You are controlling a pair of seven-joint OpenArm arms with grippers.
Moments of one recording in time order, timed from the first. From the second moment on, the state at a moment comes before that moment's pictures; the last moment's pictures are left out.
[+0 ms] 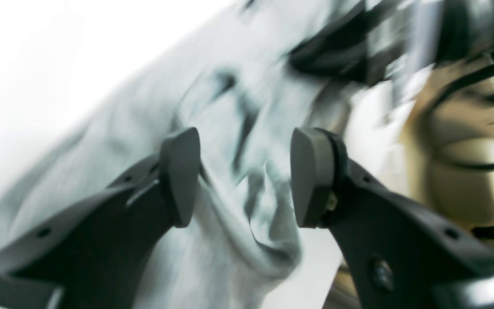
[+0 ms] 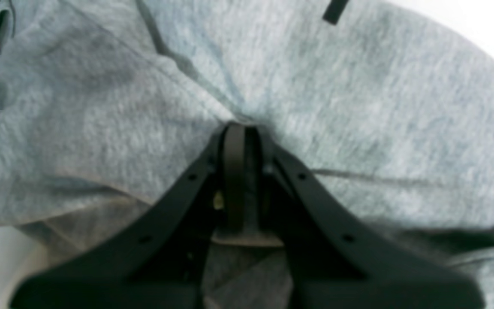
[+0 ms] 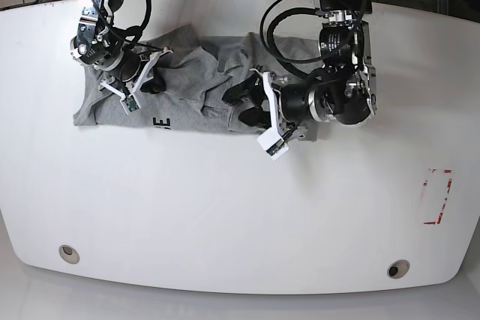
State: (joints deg) left arm -5.5 6.8 -2.1 98.8 -46.3 -41.9 84.0; right arm -12.4 9.9 15.9 90.9 14.7 40.2 -45.1
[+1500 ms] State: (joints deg) left arm -2.3 -15.9 -4.0 75.4 -44.3 -43.3 63.0; right arm -8.2 4.5 30.8 113.3 19.0 40.3 -65.5
